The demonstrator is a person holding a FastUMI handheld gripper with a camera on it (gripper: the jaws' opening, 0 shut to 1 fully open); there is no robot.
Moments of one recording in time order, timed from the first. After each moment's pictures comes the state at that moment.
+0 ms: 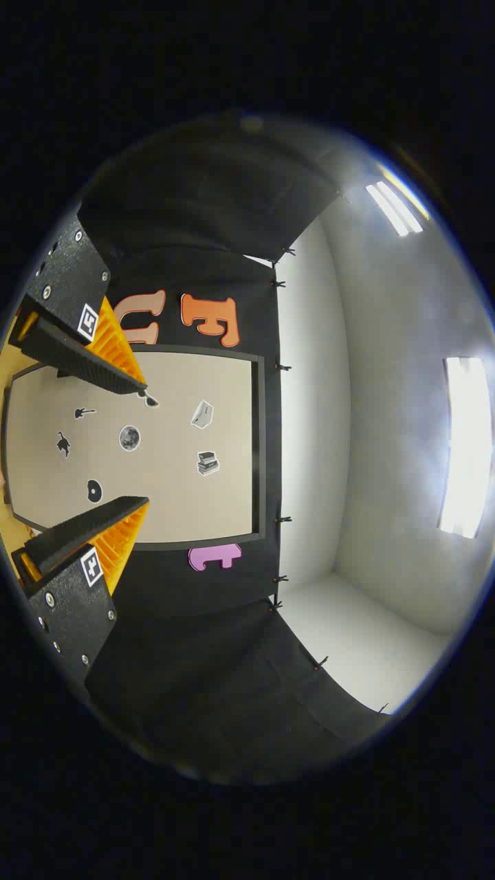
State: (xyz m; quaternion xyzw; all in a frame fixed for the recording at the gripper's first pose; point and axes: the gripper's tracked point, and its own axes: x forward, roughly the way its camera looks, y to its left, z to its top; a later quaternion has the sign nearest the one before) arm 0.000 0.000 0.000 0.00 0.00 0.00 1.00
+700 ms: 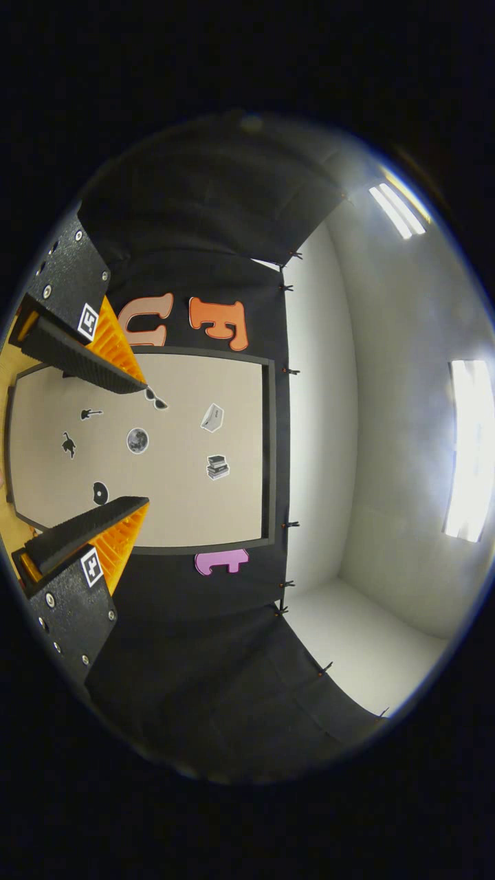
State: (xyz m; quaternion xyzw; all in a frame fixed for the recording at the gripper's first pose) arm 0.003 0.001 -0.010 -0.01 0.01 0.01 1.00
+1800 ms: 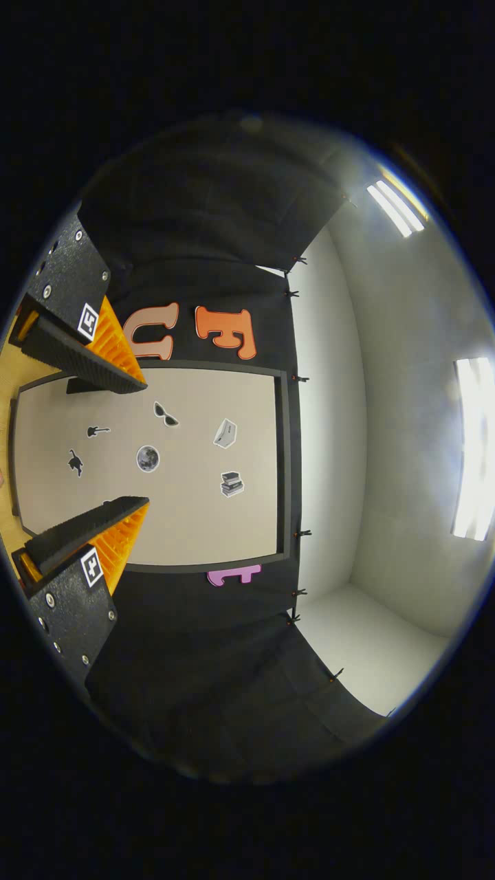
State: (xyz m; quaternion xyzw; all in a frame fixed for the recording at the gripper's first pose) arm 0.007 0.028 -0.028 0.00 0.04 0.02 1.00
